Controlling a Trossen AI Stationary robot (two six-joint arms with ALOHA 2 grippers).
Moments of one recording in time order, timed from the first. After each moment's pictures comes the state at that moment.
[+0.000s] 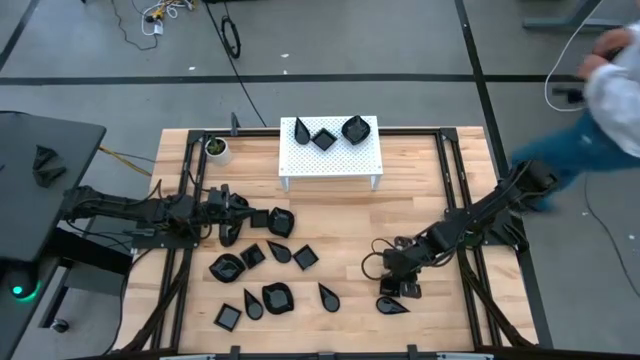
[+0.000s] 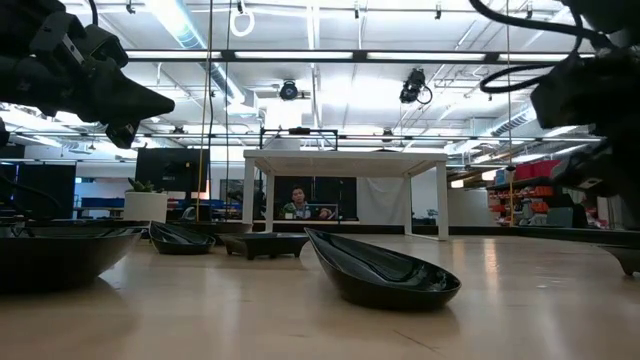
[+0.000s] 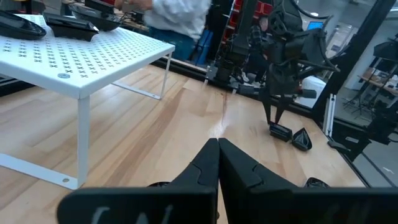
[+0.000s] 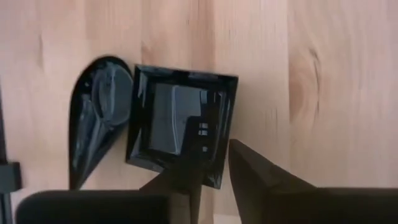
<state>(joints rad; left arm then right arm) -0.12 0.26 0.01 0.18 -0.27 -0.33 0.51 1.43 0.62 -0.34 -0.11 0.61</state>
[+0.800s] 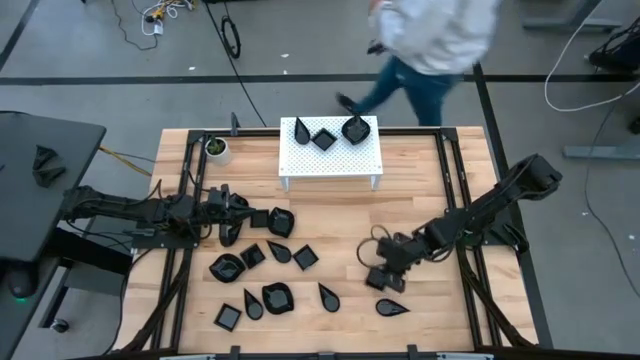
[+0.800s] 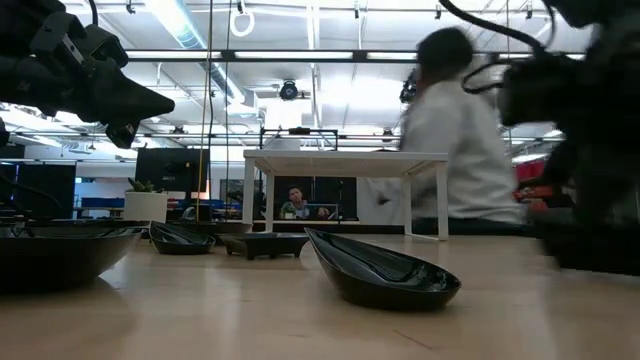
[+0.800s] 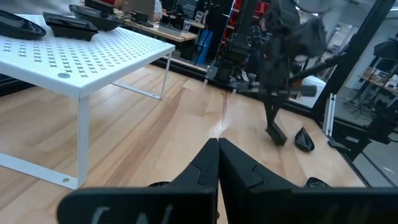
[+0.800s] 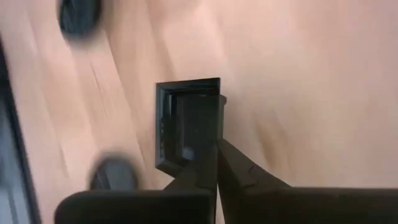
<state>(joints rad) -0.12 0.26 0.01 0.18 -0.27 -0.33 0.46 1.42 0.64 -0.25 0.00 0.87</state>
